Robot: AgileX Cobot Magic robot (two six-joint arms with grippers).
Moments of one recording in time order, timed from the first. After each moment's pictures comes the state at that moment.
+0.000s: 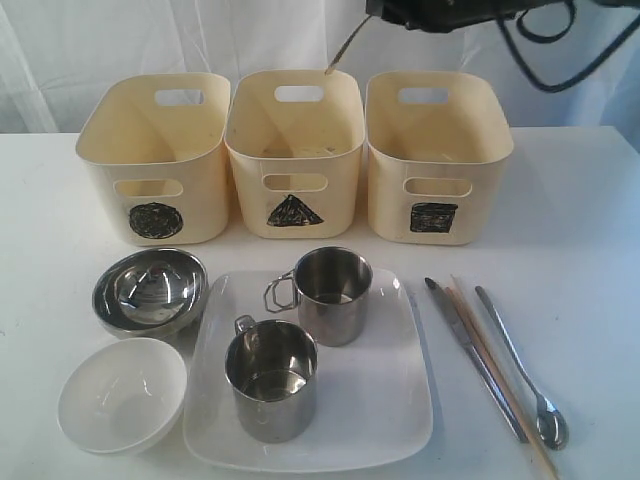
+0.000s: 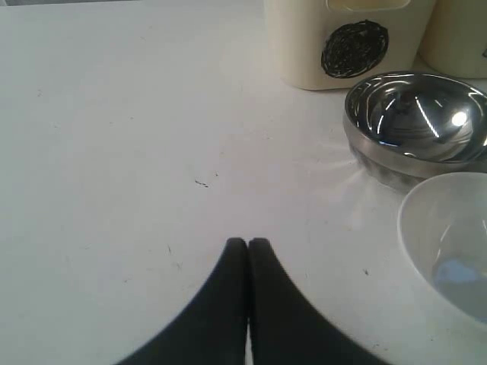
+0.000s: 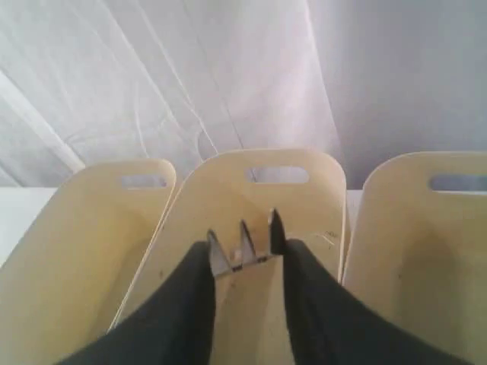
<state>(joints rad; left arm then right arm) -0.02 0.01 0.02 -0.11 0.40 0.11 0.37 1.73 -1.52 0.30 0.26 0.01</state>
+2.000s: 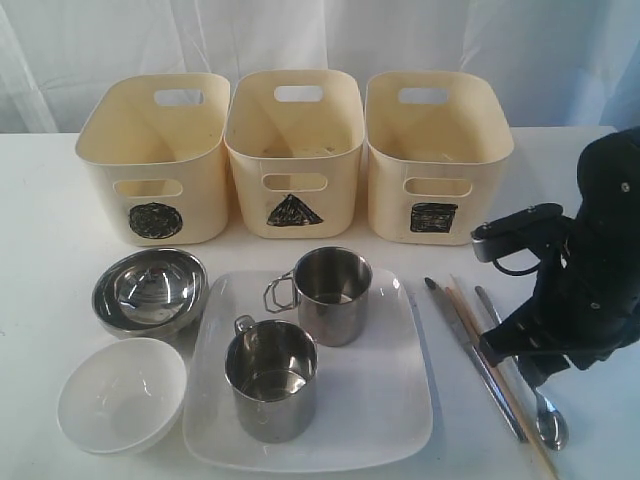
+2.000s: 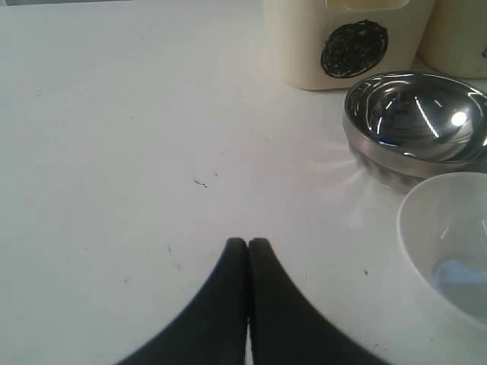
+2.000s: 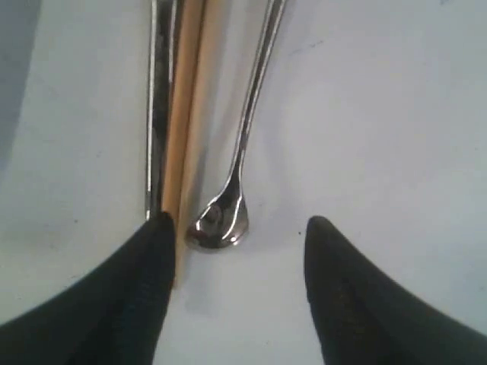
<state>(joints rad) -0.02 0.01 0.02 -0.11 0.40 0.11 0.31 1.56 -0.88 -0.09 0.89 0.02</state>
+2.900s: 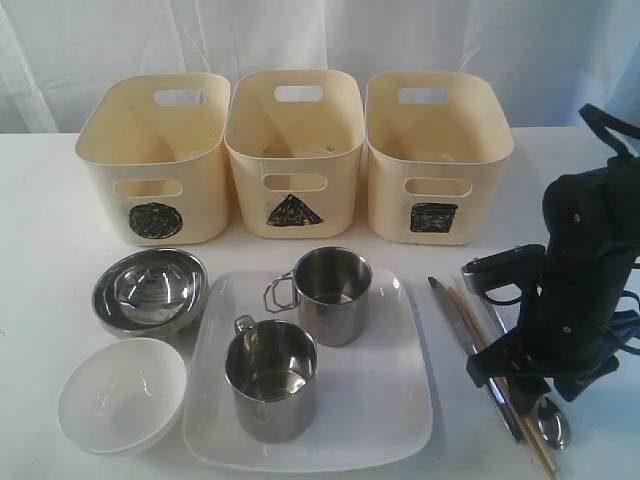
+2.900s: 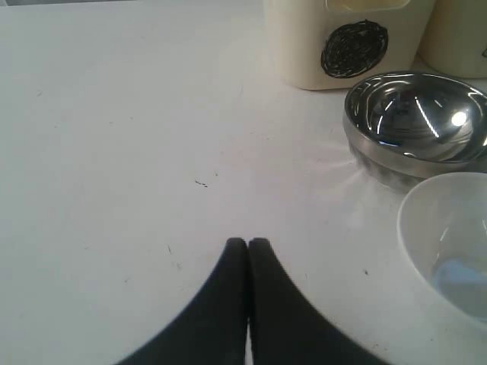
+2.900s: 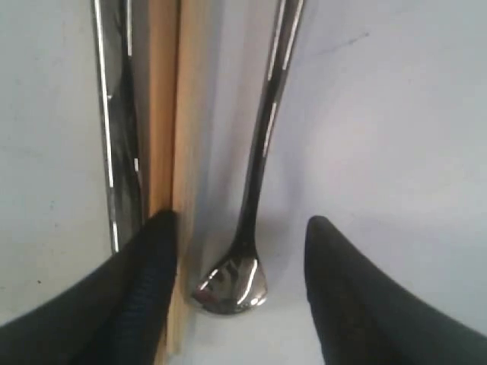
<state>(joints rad) -0.02 0.01 0.02 -0.11 0.40 0.11 0.28 1.75 -0.88 -0.06 0.83 0.03</state>
